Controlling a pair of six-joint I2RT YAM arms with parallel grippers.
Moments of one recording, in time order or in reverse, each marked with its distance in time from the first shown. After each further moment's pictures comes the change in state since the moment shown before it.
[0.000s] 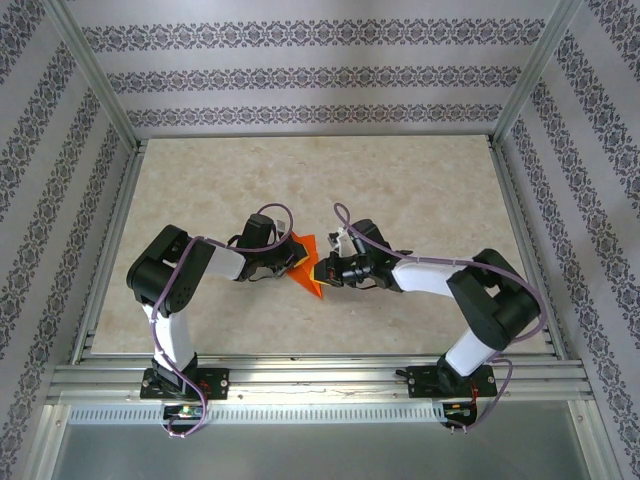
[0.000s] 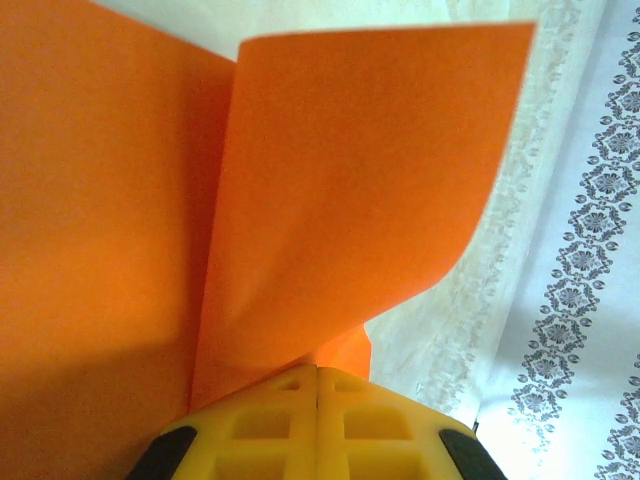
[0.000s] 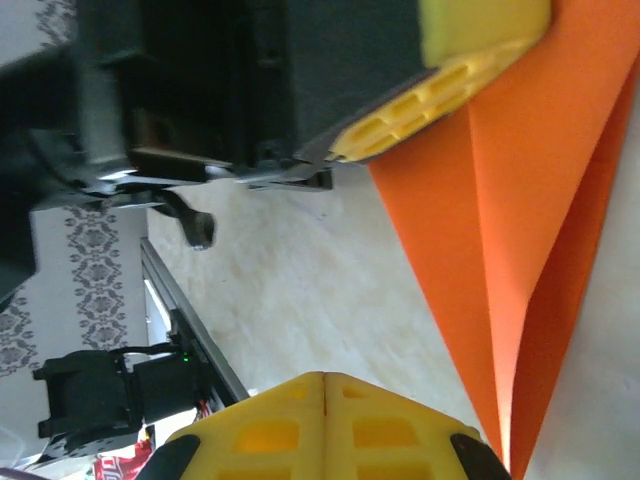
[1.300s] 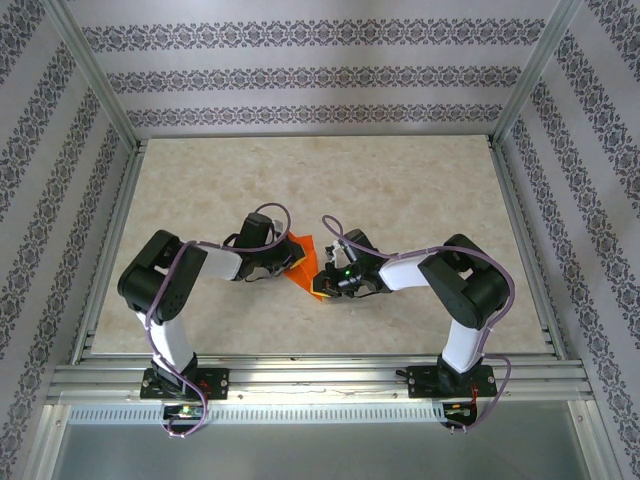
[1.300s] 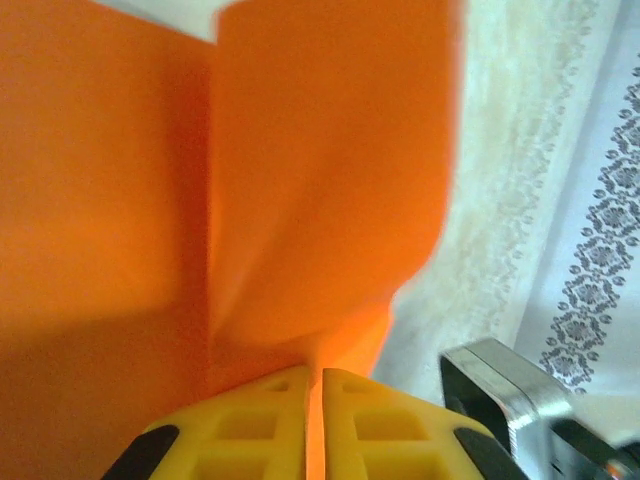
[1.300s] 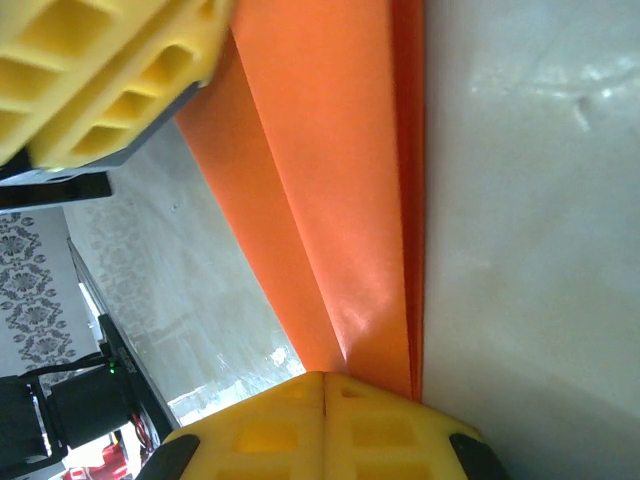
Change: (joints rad) left arm 0.000 -0.093 -0.010 -0.111 -0.019 0.047; right arm 0.021 0.164 -0.002 0.026 0.021 -0.001
